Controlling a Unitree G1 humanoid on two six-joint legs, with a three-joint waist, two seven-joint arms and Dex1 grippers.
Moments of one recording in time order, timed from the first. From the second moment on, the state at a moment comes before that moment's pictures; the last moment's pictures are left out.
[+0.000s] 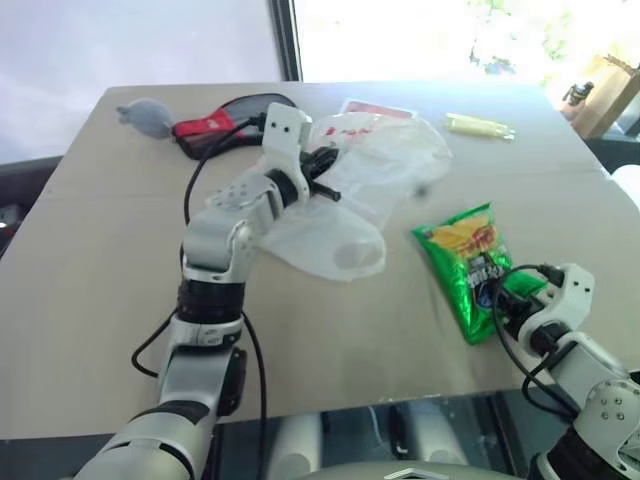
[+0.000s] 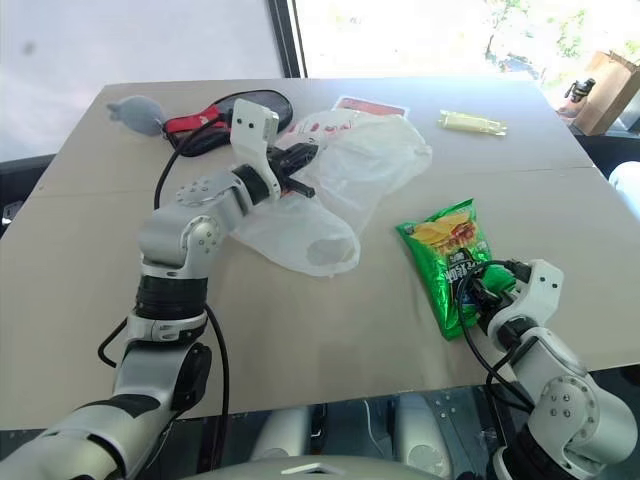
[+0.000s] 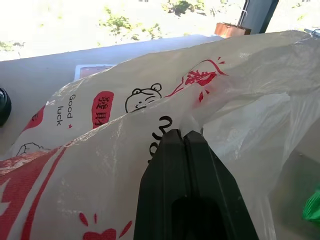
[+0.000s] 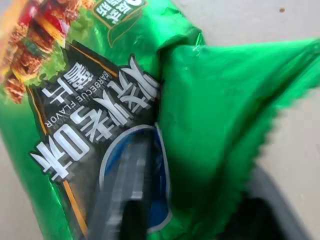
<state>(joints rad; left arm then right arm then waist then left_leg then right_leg) -0.78 0.32 0.03 -0.03 -0.35 0.76 -0.37 -0.08 0.08 -0.64 -0.75 0.48 1.39 0.13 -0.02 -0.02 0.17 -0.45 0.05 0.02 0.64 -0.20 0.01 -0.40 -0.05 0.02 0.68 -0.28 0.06</state>
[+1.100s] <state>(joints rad) -0.67 0.42 0.05 -0.45 -0.50 0.93 -0.44 -0.71 0.02 -0.43 -0.27 0.71 1.51 0.01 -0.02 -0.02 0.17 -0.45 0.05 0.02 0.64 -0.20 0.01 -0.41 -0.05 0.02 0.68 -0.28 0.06</state>
